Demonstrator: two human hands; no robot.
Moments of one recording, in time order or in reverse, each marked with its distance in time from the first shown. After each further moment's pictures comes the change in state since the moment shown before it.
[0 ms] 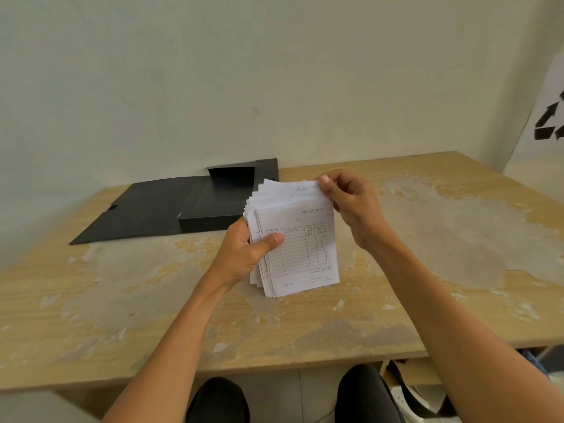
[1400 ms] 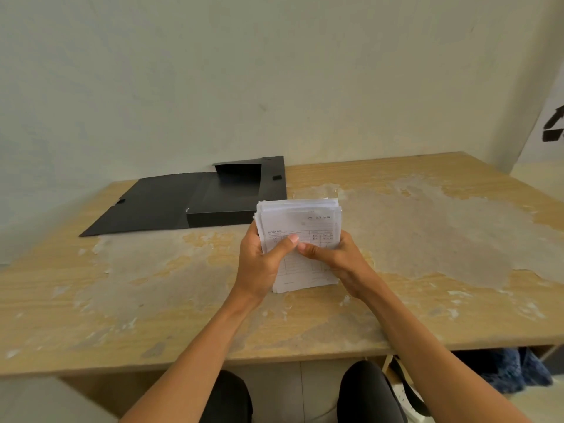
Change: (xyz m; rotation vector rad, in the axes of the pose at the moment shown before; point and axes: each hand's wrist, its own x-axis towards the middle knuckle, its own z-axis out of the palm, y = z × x) left_hand -0.024 -0.006 0.031 -0.184 0.210 0.093; right_hand -0.061 0.044 0.023 0.166 -0.216 0.218
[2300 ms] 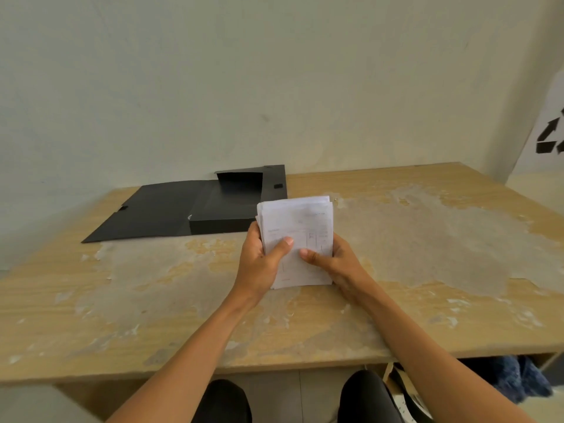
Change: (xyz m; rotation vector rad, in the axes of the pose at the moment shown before) left_hand 0.009 -0.005 -0.005 0.062 0.028 -0.096; right_hand 0.006 0.011 -0.001 -0.017 -0.007 0.019
